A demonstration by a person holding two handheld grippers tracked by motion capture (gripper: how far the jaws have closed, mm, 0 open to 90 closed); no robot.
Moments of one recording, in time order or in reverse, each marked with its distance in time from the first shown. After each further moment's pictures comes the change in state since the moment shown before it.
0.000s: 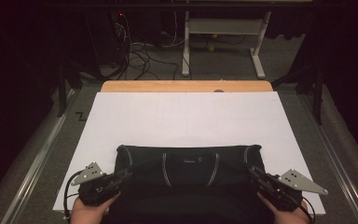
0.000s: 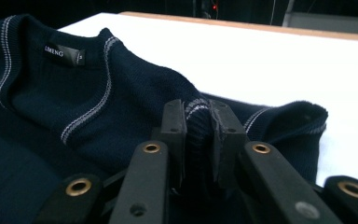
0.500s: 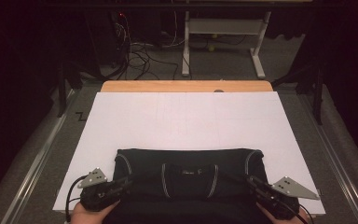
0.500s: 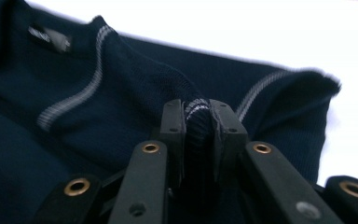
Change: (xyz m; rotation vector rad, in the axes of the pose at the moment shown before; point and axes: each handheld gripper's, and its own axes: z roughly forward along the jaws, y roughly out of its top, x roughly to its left) left arm 0.011 -0.018 0.016 0.160 0.046 -0.019; right arm 0.008 -0.017 0.004 0.152 -0.033 -0.034
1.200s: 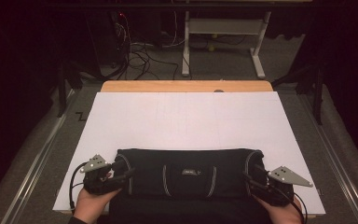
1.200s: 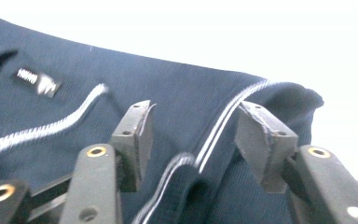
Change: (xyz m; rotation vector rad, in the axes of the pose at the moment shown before) left arm 0.022 0.029 0.007 -0.140 0.015 -0.014; right arm -0.015 0.012 0.021 -0.035 -0.052 0.064
